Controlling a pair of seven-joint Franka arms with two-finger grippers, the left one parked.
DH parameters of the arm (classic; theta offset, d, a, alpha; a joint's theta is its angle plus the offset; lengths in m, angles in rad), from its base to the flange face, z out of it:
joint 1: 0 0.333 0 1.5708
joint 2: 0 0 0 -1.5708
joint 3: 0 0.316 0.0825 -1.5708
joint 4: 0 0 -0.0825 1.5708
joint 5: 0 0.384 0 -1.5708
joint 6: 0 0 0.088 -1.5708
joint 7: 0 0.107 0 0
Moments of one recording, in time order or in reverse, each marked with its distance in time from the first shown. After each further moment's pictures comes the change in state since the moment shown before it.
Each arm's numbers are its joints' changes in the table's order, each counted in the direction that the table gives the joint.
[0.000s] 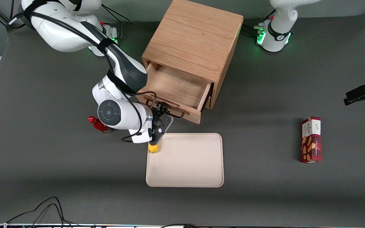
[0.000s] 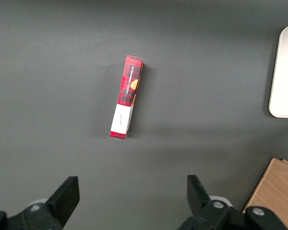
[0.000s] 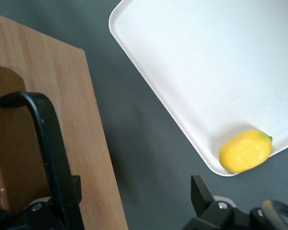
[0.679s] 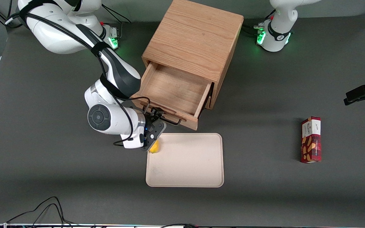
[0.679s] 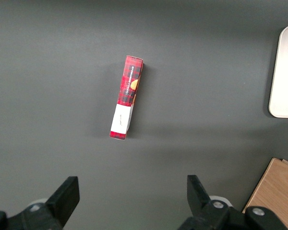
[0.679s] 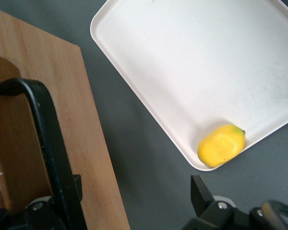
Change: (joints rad) arm -0.019 -0.003 -0.021 -0.018 -0.001 -0.001 0.000
